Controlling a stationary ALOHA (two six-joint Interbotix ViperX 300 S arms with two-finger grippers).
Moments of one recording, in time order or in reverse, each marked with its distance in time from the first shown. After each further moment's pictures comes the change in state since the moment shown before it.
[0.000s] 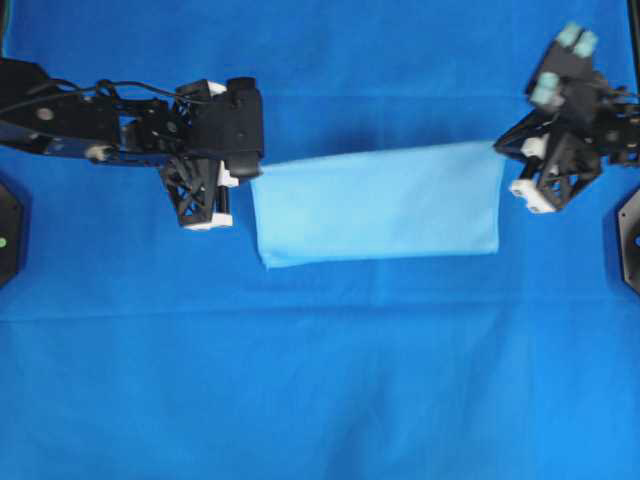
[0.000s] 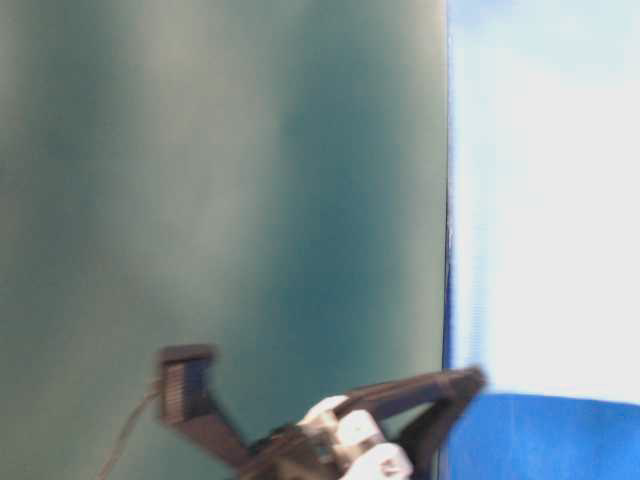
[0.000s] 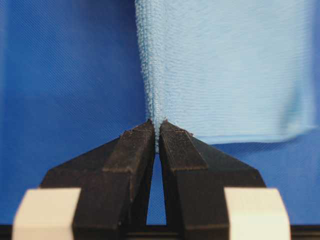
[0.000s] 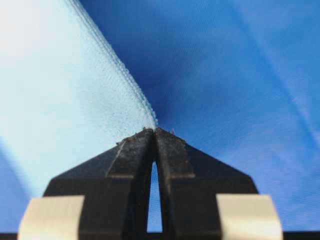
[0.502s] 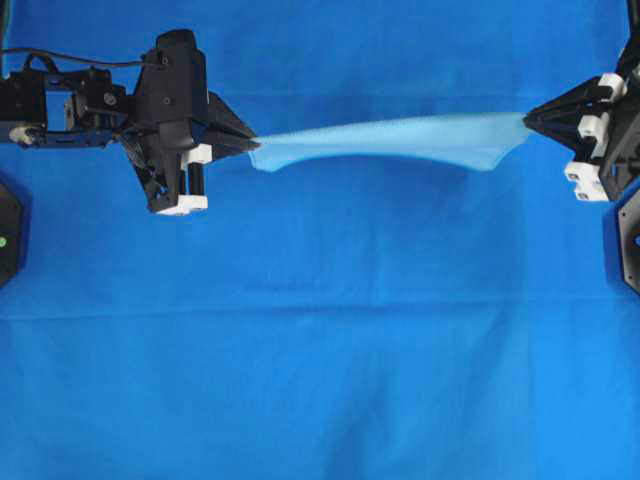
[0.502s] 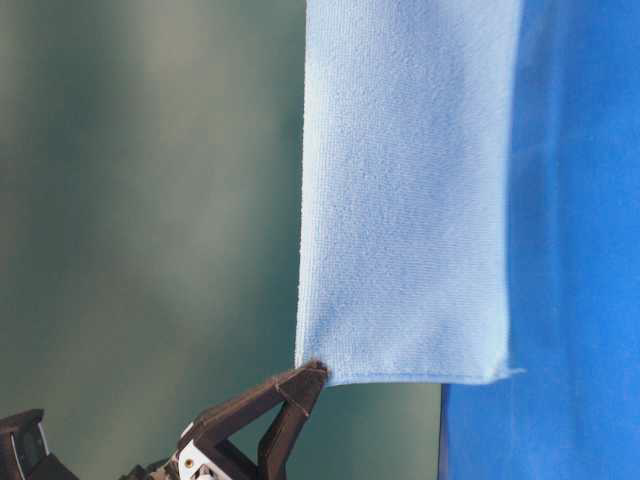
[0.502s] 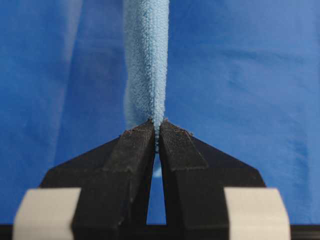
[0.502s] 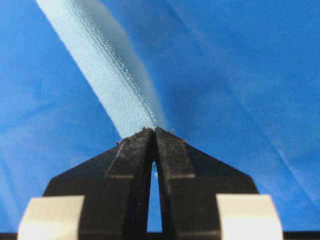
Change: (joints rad) left arm -0.009 -0.212 0.003 0.000 0.003 -0.017; right arm 0.015 -0.250 -0.006 0.000 0.074 -0.002
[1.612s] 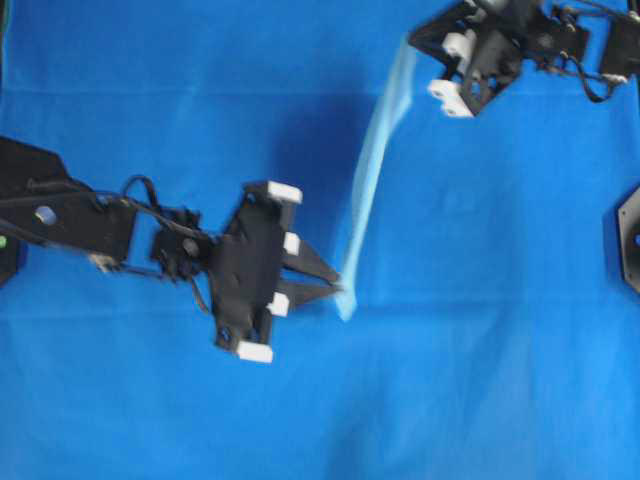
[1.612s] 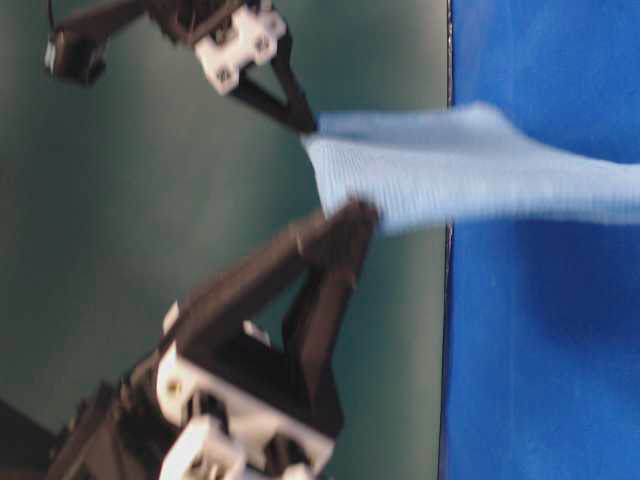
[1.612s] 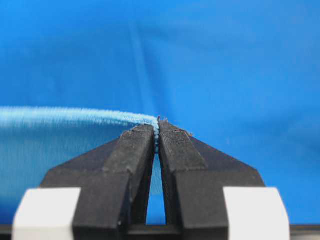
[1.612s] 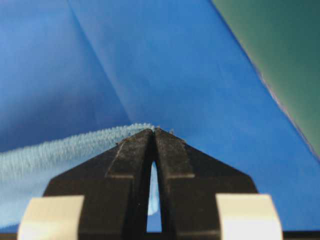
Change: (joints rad) left arm -0.359 0.282 -0.183 0.000 -0.259 -0.014; right arm -0.192 0.601 -0.356 -0.192 -0.360 -0.008
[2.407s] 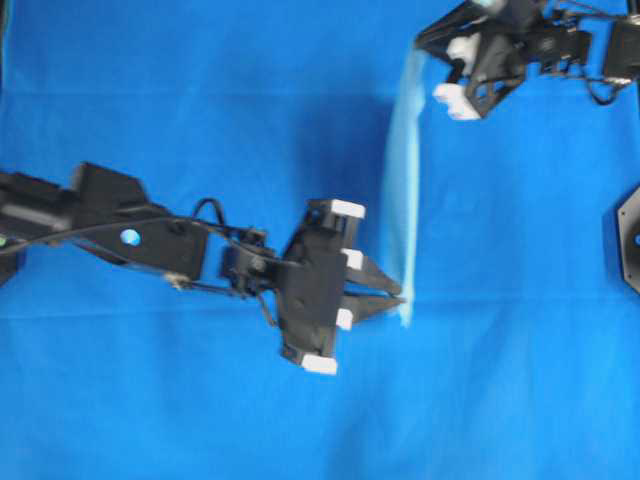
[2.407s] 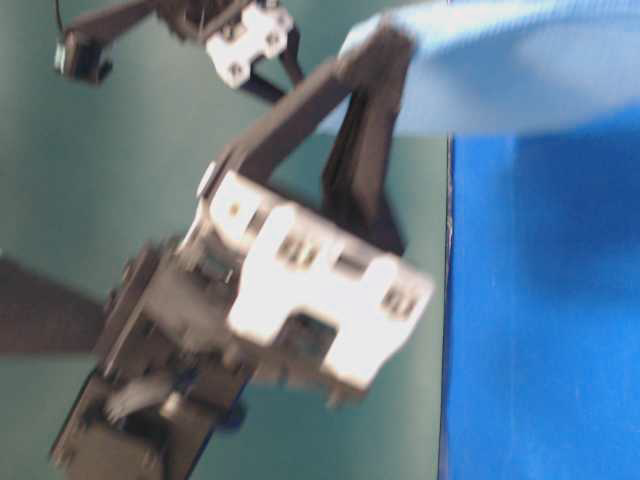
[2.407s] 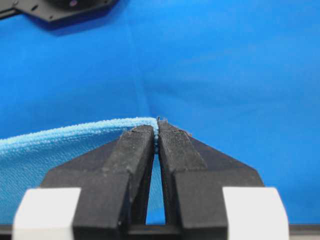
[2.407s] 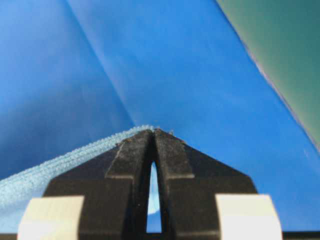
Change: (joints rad) left arm -0.002 0.216 -0.176 -0.005 -0.126 0.061; right arm -0.014 -0.104 0.101 -0.021 0.060 0.006
